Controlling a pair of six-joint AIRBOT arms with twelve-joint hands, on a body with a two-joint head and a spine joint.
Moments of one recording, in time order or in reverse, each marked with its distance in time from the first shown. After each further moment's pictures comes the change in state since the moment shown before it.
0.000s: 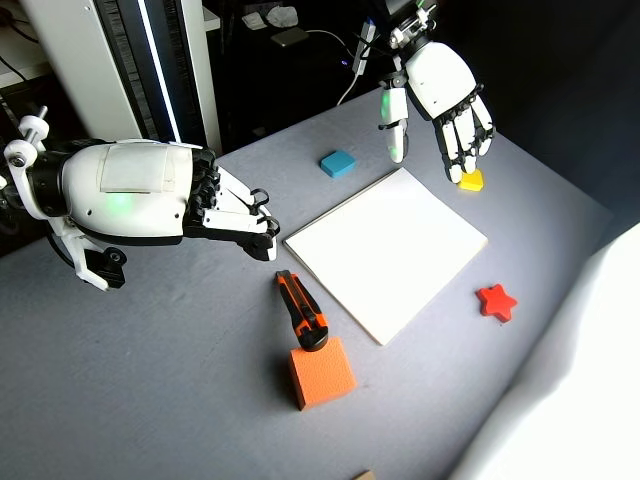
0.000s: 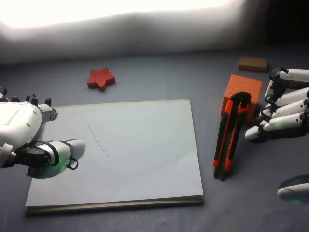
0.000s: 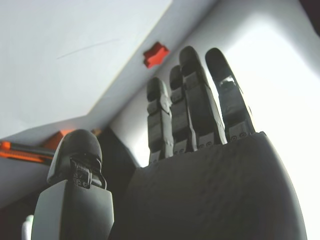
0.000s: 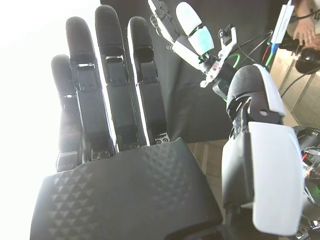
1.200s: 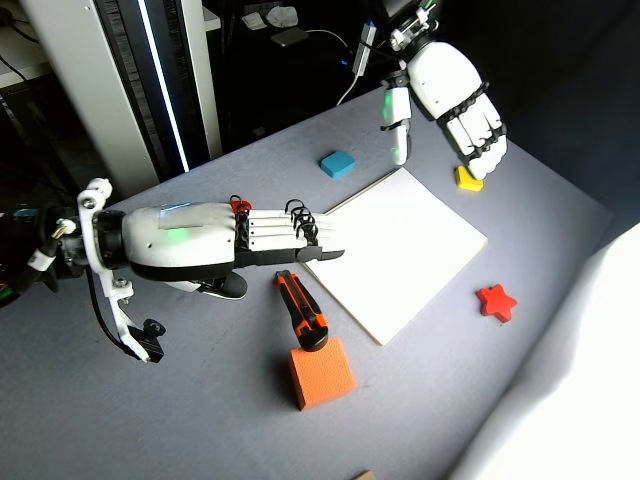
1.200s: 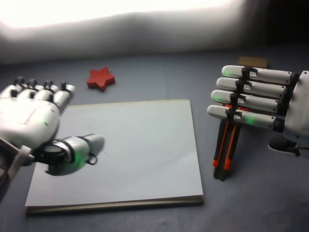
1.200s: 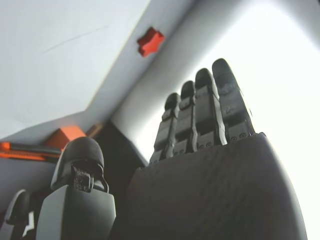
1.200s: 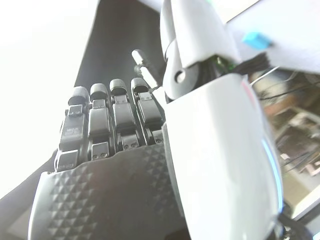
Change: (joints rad) left arm 0.014 -0.062 0.014 0.095 -0.005 -0.055; right arm 0.077 -0.216 0.245 -0.149 -0.057 -0.348
